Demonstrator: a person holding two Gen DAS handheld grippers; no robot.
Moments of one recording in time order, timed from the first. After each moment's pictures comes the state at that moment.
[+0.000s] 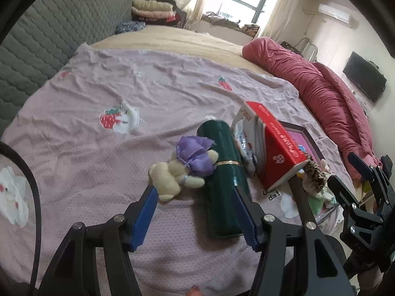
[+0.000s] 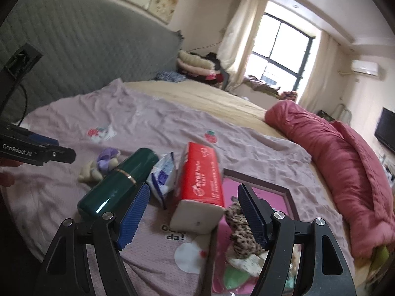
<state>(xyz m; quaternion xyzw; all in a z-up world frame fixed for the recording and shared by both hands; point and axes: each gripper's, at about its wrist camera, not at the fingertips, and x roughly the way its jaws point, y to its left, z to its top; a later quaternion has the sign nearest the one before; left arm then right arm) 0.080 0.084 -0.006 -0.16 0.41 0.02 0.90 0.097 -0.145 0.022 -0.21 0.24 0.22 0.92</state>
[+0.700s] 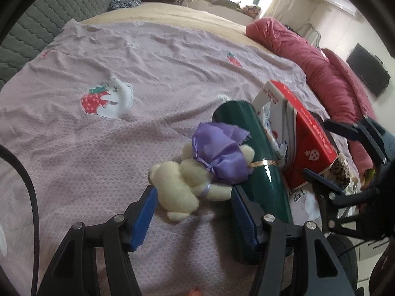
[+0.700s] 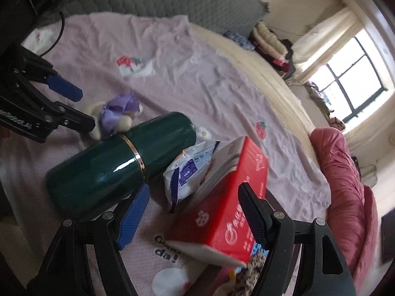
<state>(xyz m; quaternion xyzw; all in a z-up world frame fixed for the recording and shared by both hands) 0.136 0.109 -0.069 -0.17 0.47 0.00 0.87 0.178 -0.048 -0.040 -0.44 0.31 0.31 0.78</state>
